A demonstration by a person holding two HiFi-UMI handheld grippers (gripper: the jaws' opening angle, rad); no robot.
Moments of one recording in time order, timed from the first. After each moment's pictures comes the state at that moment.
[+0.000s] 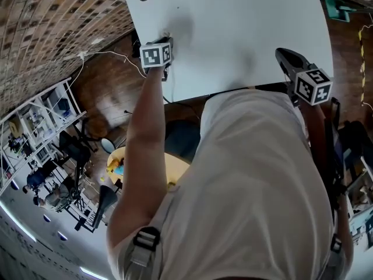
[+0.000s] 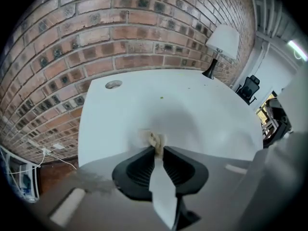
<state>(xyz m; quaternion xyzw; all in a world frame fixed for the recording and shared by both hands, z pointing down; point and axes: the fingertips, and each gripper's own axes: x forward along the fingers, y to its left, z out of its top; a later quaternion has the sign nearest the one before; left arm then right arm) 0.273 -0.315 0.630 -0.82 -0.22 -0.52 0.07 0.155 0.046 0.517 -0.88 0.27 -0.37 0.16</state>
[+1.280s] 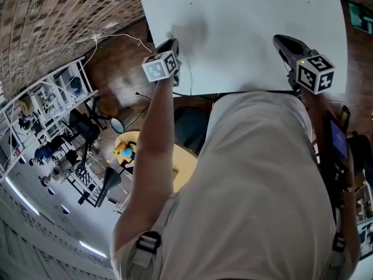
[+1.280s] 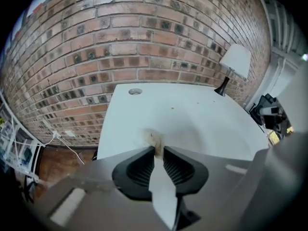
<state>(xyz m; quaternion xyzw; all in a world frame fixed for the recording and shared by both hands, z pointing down) 0.254 -0.338 0.597 -0.87 -0.12 -0.48 0.01 0.225 0.011 0.523 -0.84 0.35 -0.36 0.19</state>
